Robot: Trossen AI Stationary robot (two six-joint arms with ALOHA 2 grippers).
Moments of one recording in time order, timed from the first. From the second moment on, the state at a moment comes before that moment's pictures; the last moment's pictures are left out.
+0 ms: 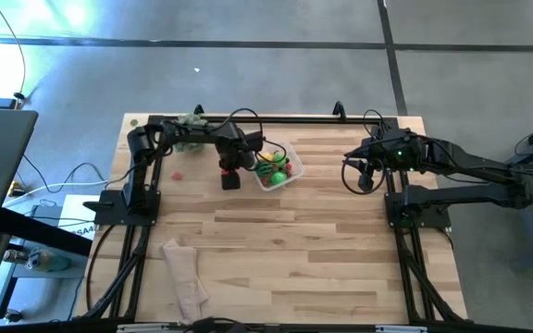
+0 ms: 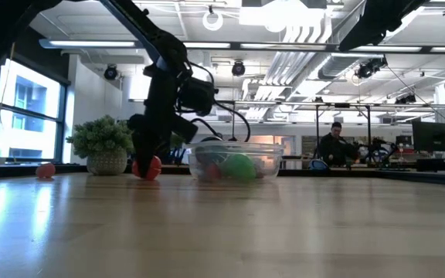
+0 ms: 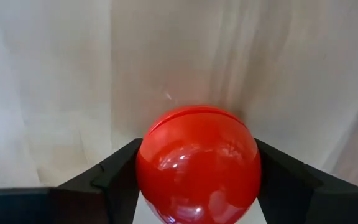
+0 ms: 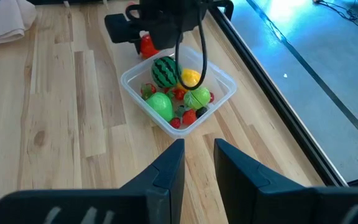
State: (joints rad) left arm 0.55 2.01 1.35 -1.04 0.00 0.29; right arm -0.22 0.75 0.90 -0.74 0.12 -0.03
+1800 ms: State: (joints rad) left arm 0.54 1.87 1.57 -0.56 0.35 0.30; right arm -0.22 0.75 0.90 -0.74 0.12 -0.03
